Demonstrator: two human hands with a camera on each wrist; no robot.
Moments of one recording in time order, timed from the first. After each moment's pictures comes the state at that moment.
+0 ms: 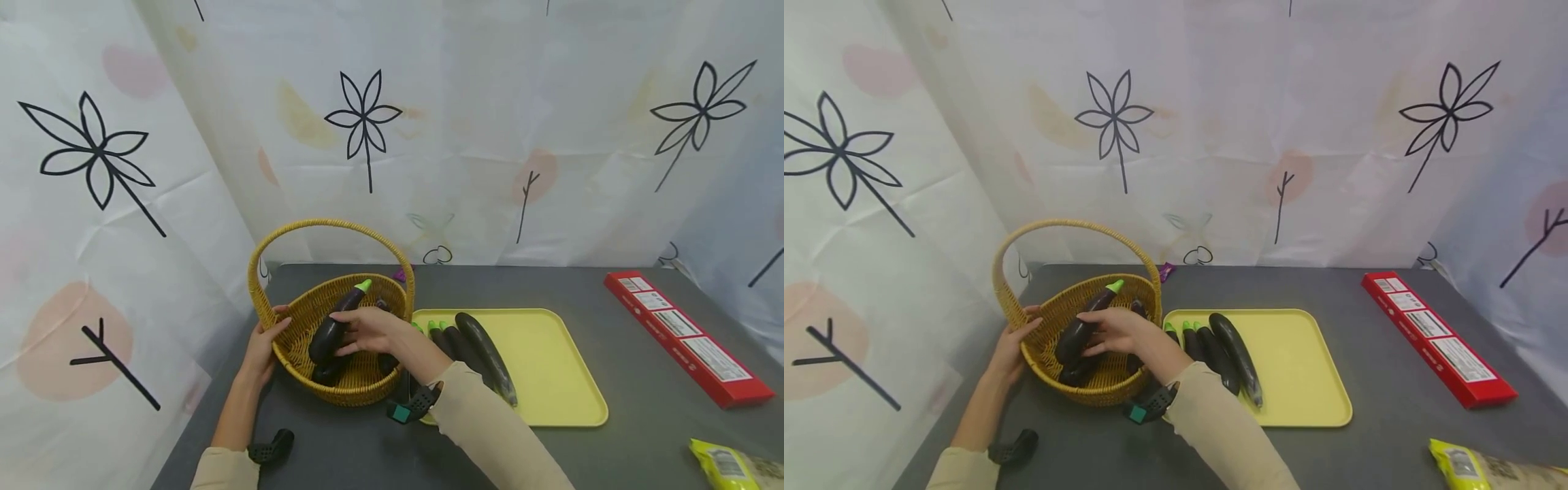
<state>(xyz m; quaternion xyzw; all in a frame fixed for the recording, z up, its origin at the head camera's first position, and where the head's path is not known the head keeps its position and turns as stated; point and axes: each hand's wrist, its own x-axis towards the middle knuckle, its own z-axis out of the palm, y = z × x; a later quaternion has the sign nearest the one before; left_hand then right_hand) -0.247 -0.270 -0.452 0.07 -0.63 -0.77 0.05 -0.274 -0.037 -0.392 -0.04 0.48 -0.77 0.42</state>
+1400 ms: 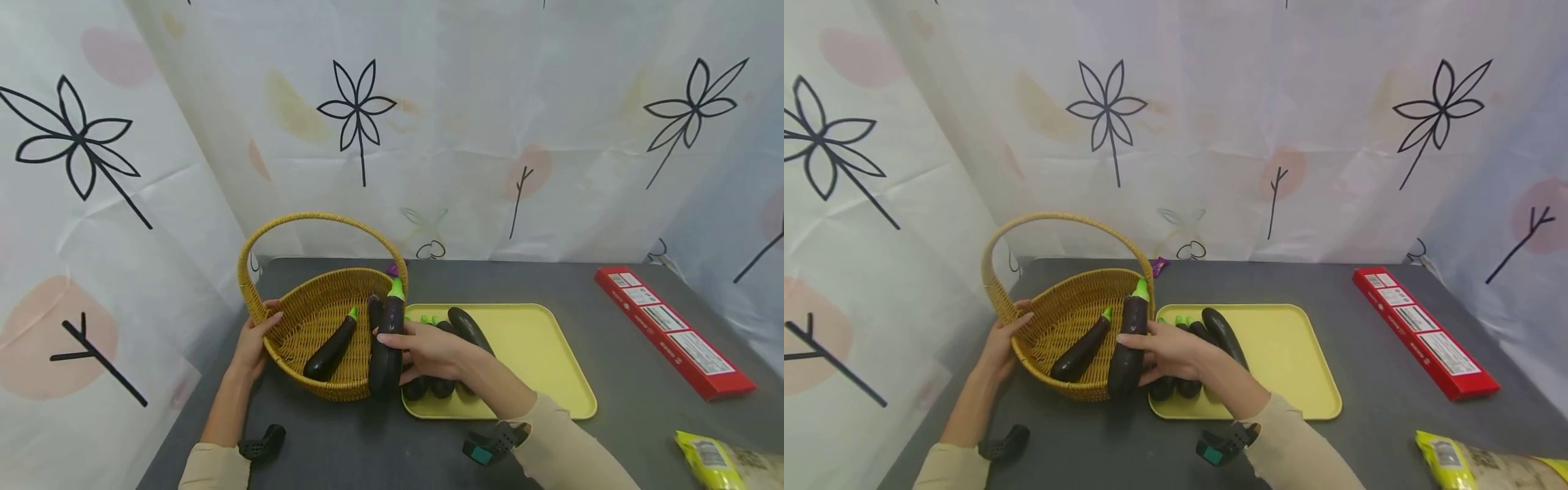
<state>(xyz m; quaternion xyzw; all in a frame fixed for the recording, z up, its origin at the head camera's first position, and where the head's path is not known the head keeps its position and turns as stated) -0.244 -0.271 -0.452 0.06 -0.63 -0.78 0.04 -0.221 0.070 -0.382 -0.15 0.60 -0.68 0.40</state>
